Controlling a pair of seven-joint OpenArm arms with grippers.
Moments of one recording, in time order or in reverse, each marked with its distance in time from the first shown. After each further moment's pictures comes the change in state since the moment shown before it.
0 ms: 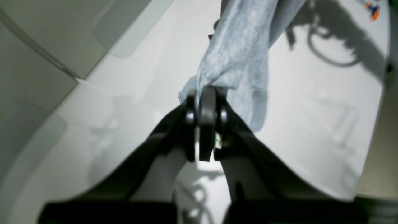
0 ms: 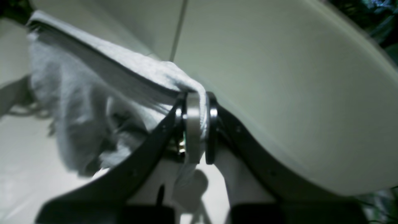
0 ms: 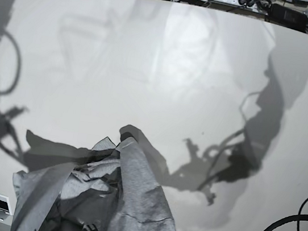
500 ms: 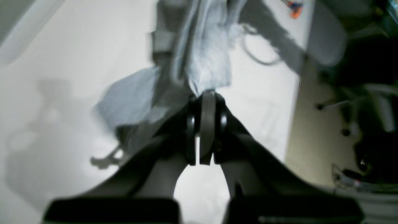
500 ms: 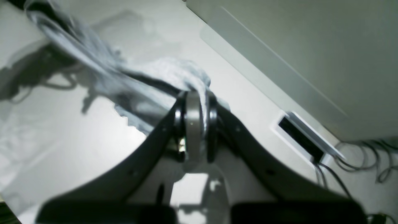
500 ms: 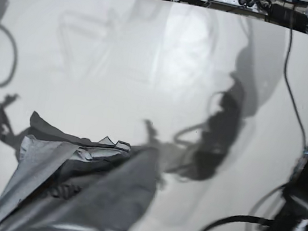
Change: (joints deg) left arm 0.4 16.0 0.1 -4.9 -14.1 0.5 17.1; right arm -3.7 4.8 0.0 -0.1 7.1 -0.5 -14.3
